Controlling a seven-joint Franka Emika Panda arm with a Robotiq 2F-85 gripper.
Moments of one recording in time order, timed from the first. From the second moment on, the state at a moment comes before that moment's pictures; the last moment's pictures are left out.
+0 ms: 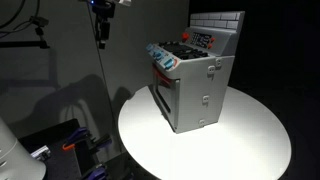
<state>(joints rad) 0.11 -0.37 0.11 -2.28 0.32 1.69 0.30</state>
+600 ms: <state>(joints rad) 0.10 -0.37 0.11 -2.28 0.31 1.71 0.30</state>
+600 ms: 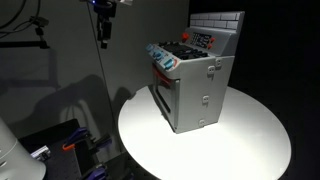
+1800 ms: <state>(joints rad) -0.02 -0.21 0.11 -2.04 0.07 1.96 0.53</state>
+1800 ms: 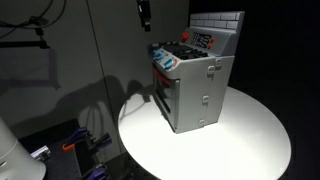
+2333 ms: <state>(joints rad) -0.04 -0.13 0.09 -1.99 -0.14 2.06 0.70</state>
